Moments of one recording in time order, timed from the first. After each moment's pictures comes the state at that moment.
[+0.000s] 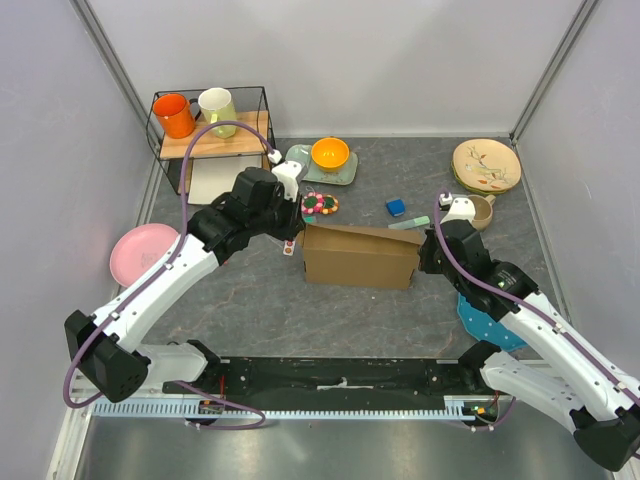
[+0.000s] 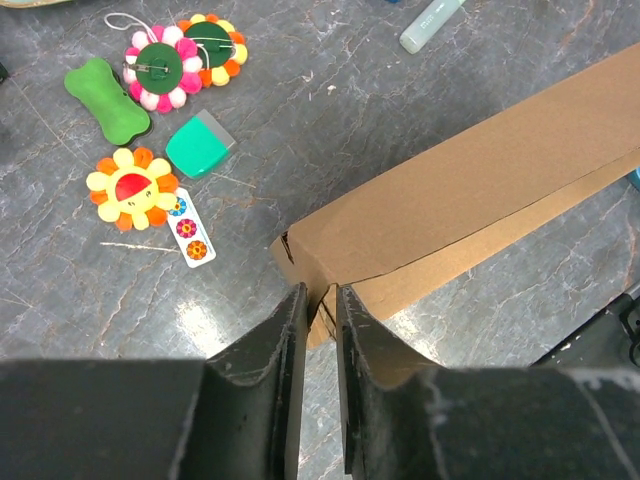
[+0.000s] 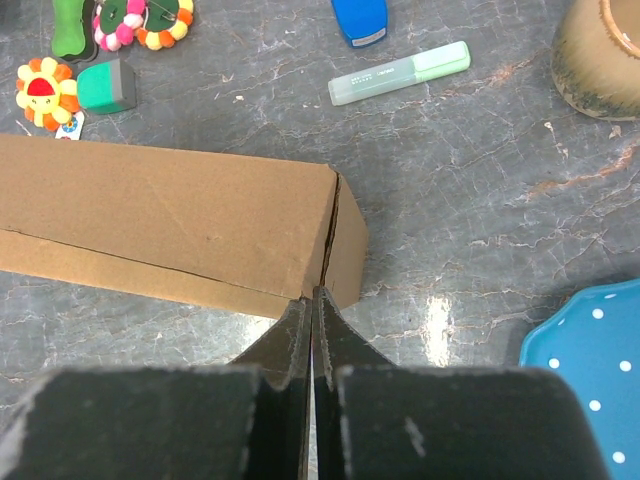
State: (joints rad) left arm -0.64 1.26 1.23 -0.60 0.06 -0.17; right arm 0.62 0.85 0.86 -0.65 0.35 0.51
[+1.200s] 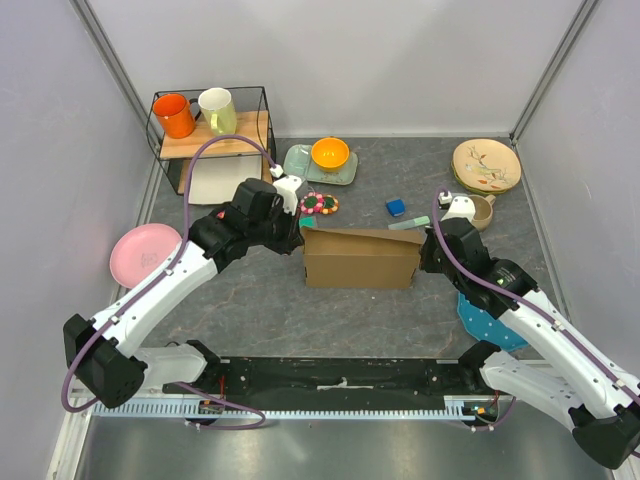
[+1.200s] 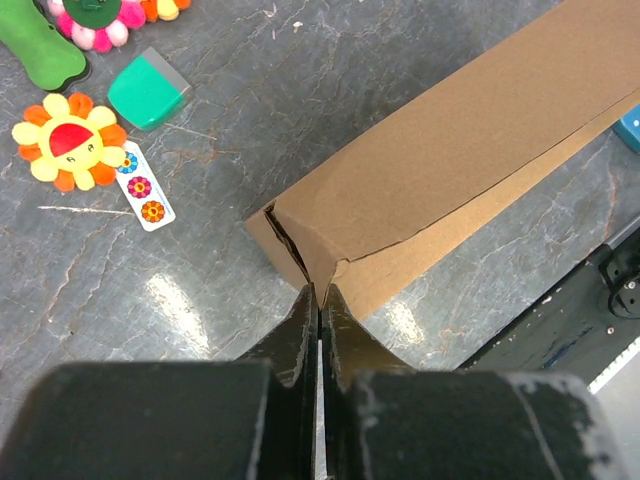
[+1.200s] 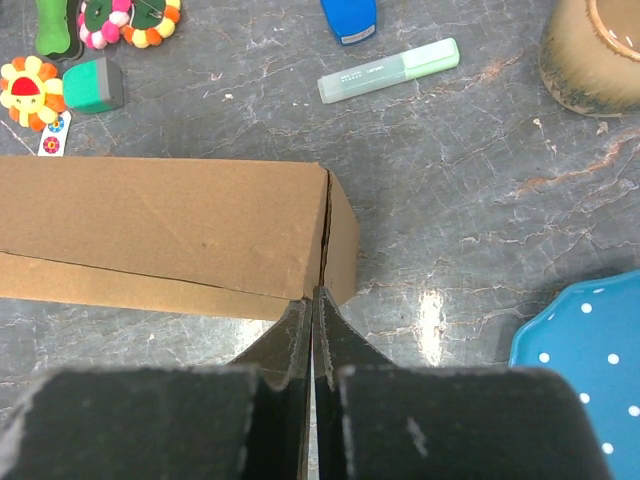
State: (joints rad) left arm -0.63 1.22 1.14 -0.61 0.14 -0.18; right arm 0.62 0.87 0.88 -0.67 0.35 0.50
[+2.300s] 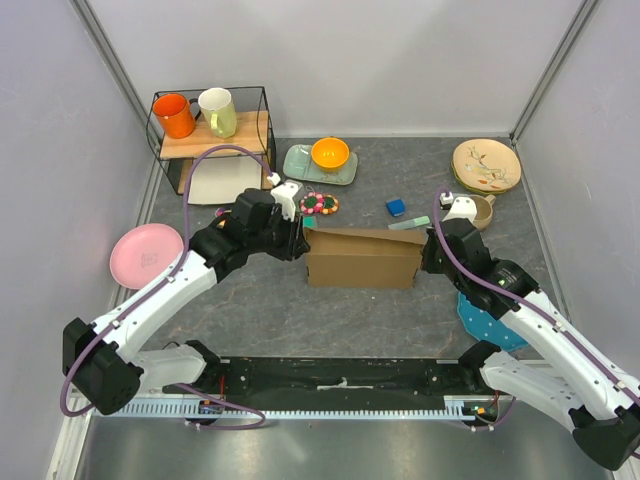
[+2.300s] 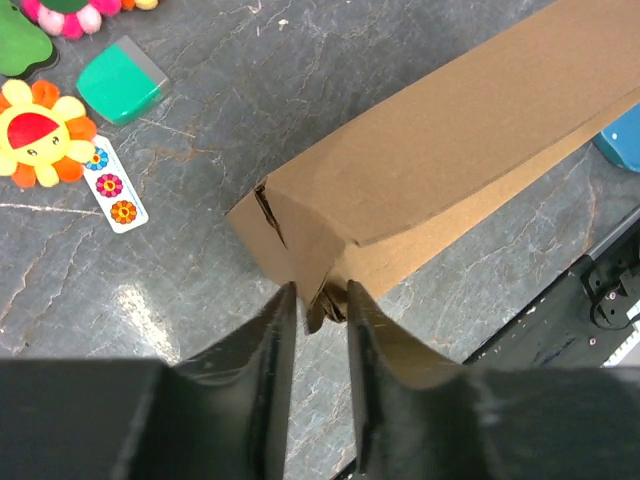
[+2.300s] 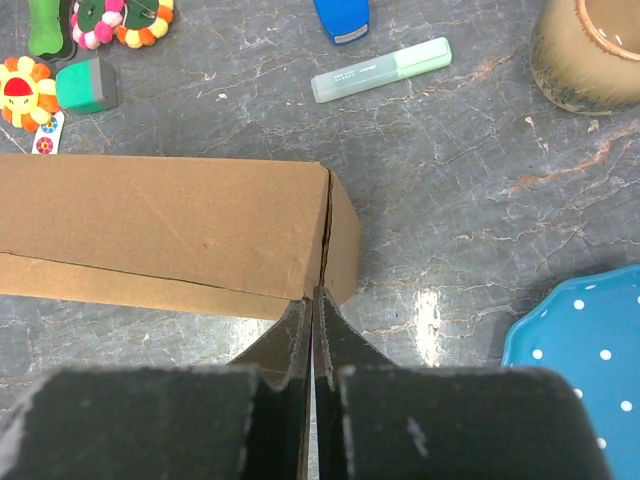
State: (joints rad) left arm -0.64 1.18 1.02 -0.49 0.17 -0.25; right arm 0.62 0.86 0.88 -0.68 0.36 0.50
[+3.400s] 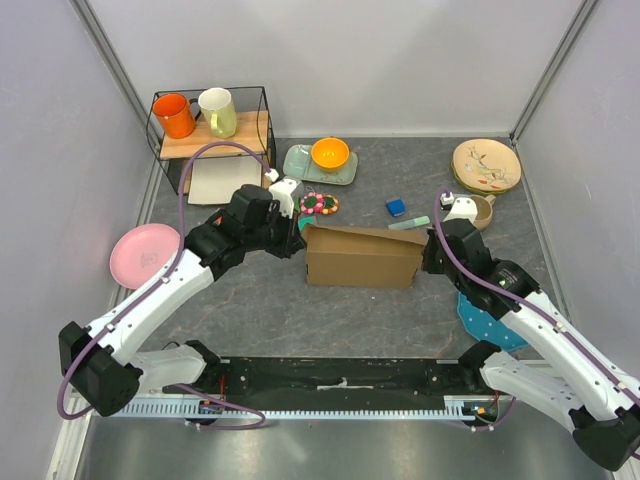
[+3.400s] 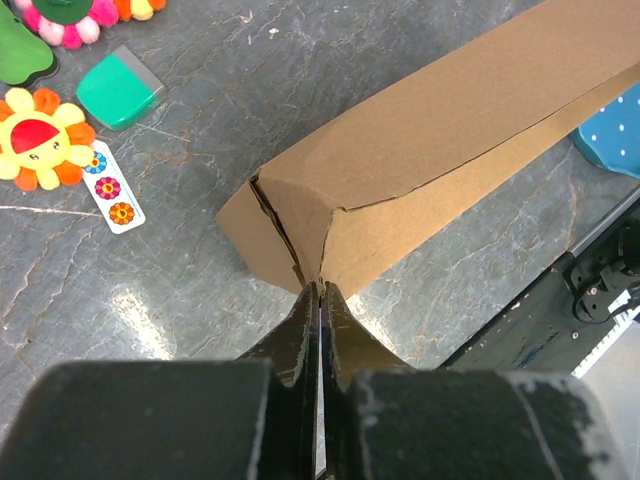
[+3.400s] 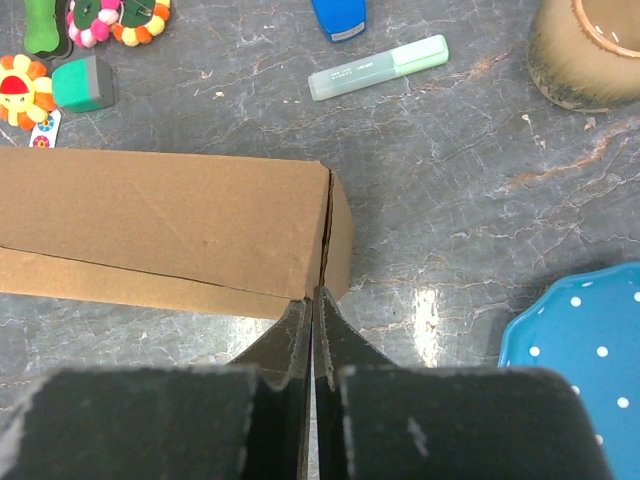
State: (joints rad) left arm -0.64 1.17 1.07 -0.55 0.17 -0.25; right arm 0.61 0.86 0.88 -0.69 0.36 0.50
